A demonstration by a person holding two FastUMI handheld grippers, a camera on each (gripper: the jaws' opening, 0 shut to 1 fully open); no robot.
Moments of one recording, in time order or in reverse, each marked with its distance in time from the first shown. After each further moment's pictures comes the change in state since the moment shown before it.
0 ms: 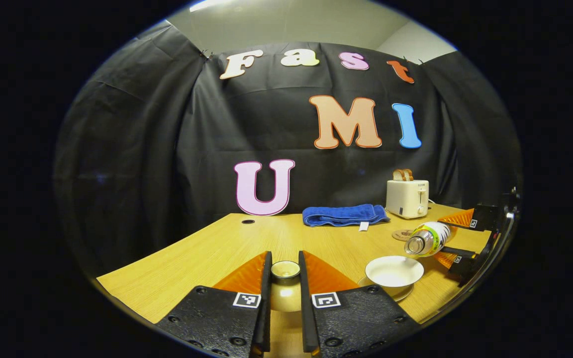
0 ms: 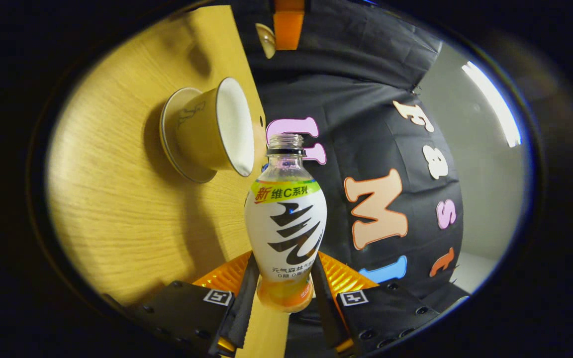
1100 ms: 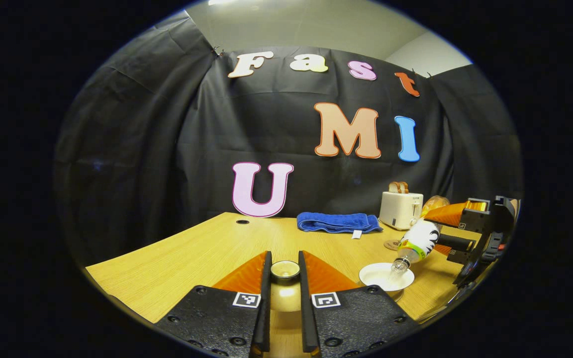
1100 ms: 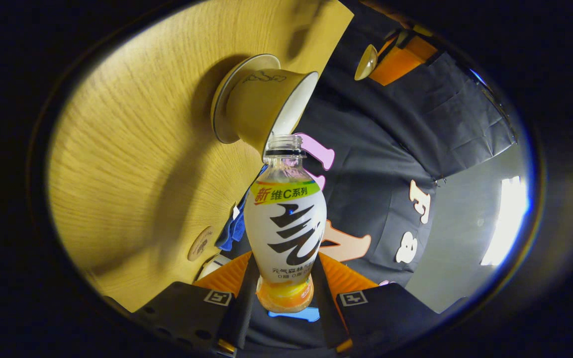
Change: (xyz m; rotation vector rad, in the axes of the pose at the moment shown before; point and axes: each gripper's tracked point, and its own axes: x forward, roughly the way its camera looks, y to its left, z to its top) left arm -0.006 0.000 0.006 -0.079 -0.034 -0.026; right arm 0.006 -0.032 0.017 -0.568 -0.129 -0.045
